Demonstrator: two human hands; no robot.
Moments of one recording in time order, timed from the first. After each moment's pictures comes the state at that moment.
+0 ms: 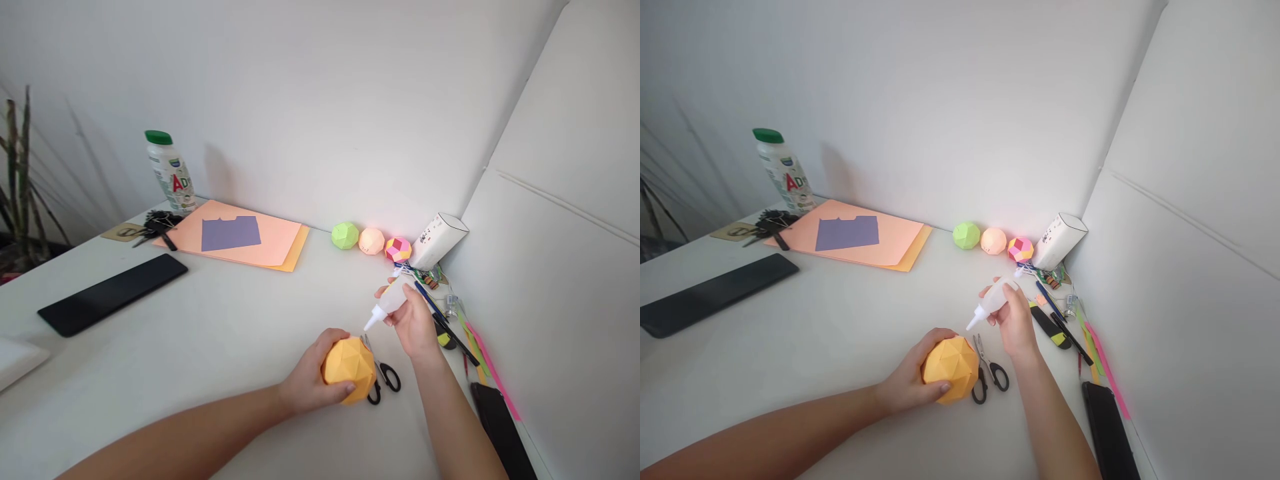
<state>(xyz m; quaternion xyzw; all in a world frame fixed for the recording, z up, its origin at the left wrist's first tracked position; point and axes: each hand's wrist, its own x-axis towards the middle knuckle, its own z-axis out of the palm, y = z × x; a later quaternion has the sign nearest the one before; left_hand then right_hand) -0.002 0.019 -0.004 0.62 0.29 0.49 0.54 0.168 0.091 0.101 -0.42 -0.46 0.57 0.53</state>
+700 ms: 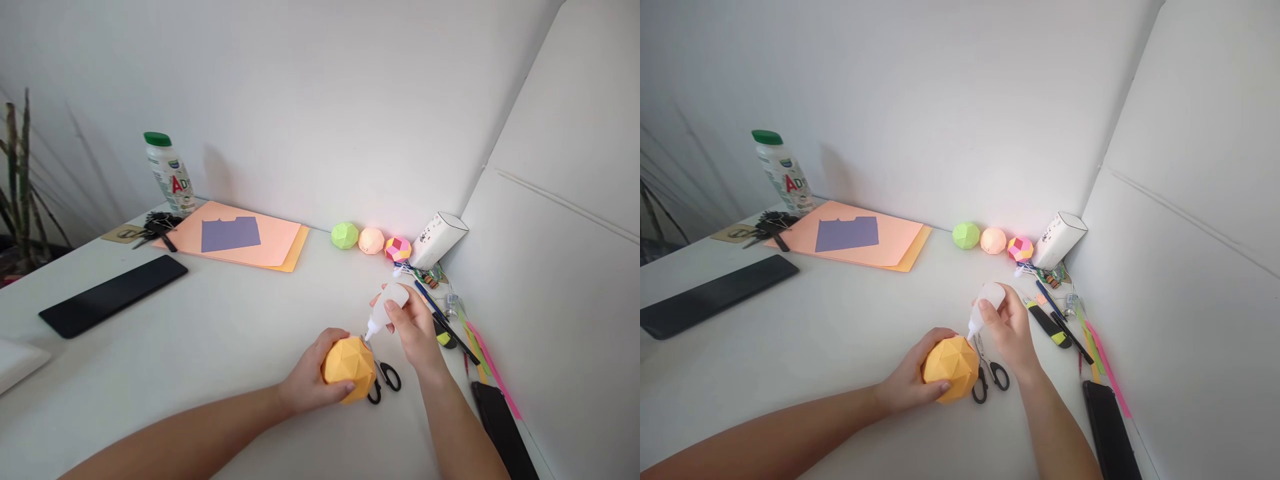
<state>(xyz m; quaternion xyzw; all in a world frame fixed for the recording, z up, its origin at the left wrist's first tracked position) -0.002 0.019 -0.003 0.62 0.26 0.50 0.55 0.168 0.068 0.107 -0.42 -0.65 0.42 0.47</state>
